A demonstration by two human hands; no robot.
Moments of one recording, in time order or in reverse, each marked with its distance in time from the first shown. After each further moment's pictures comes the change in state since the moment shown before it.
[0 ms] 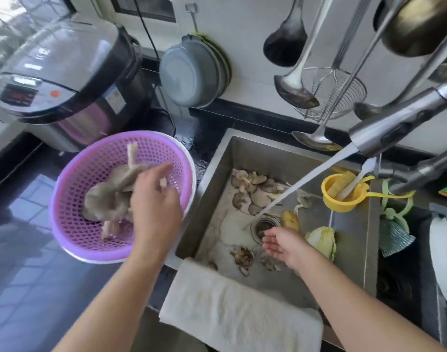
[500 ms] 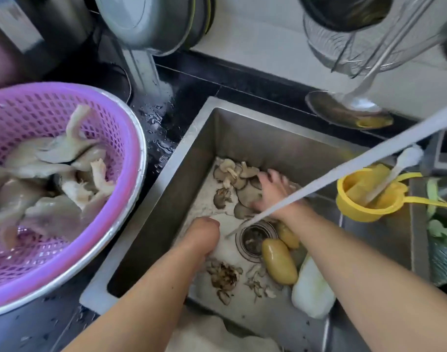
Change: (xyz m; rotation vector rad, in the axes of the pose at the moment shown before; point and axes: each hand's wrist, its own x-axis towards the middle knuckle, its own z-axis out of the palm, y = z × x) left_hand 0.004 -0.132 0.246 -0.053 -0.718 -0.668; right_hand 0.178 -0.077 -0.002 -1.356 0.222 -0.672
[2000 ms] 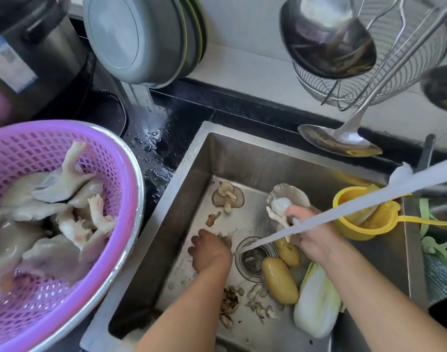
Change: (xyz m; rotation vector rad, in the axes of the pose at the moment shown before) left_hand 0.031 0.013 0.042 0.376 0.294 -0.081; right_hand -0.073 0.013 -0.053 1.572 0.029 0.447
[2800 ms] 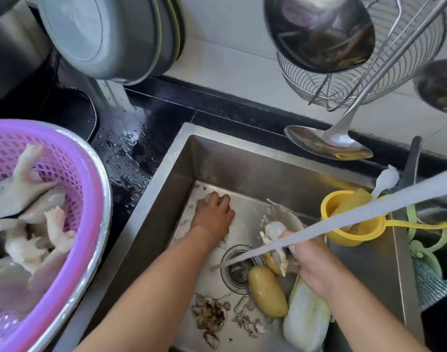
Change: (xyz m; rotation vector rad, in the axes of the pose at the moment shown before) left_hand 0.064 0.067 -0.007 1.124 0.117 0.974; right_hand -0.011 0.025 -0.025 -0.152 -0.006 -0.025
